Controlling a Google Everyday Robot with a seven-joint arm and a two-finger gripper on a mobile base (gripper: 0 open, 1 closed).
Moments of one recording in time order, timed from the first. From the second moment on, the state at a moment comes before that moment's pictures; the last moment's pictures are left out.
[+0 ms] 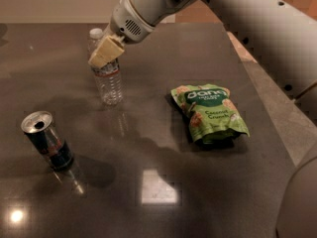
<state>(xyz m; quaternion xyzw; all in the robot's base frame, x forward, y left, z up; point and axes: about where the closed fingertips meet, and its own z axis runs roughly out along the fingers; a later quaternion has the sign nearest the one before) 0.591 0.132 0.962 -0.65 0.65 0.25 0.32</state>
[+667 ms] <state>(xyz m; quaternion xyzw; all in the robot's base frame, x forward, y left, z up) 0.586 0.056 0.970 -0.62 0.67 0.25 0.31</state>
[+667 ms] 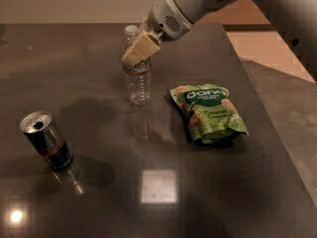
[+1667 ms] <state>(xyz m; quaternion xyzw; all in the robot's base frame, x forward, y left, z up) 0.561 -0.005 0.963 -0.61 0.68 0.26 0.32</state>
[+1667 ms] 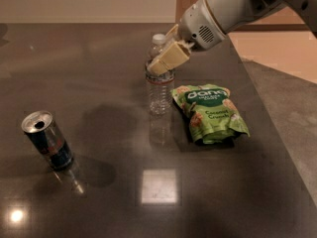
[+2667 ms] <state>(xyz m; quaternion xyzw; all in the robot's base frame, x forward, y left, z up) 0.556 -0.011 0.947 -0.61 0.67 0.26 0.33</state>
